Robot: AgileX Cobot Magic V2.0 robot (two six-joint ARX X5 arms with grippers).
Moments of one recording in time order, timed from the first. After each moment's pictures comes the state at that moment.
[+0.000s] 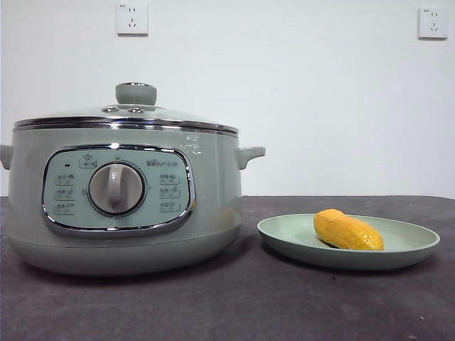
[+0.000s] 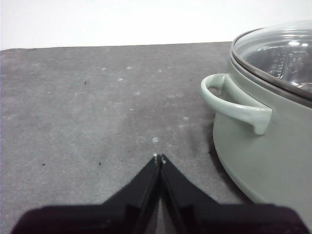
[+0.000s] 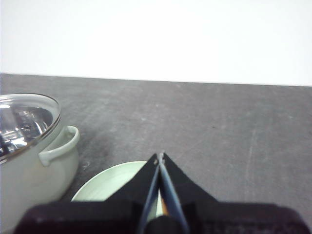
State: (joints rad) left arm 0.00 0.00 0.03 -0.21 -0.02 0.00; right arm 0.27 0.28 0.34 -0.15 -0.02 0.01
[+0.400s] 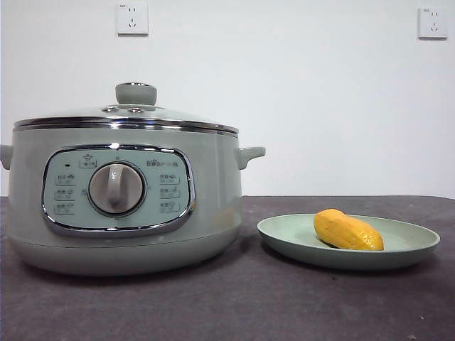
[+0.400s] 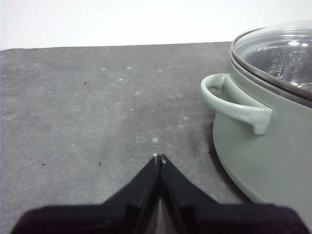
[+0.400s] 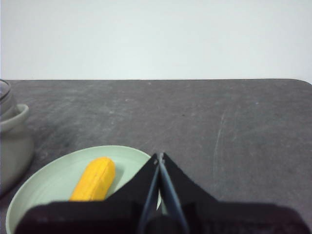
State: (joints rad) left arm 0.00 0.00 0.03 -0.21 -0.02 0.00; right arm 0.09 0.05 0.06 -0.05 -0.10 0.00
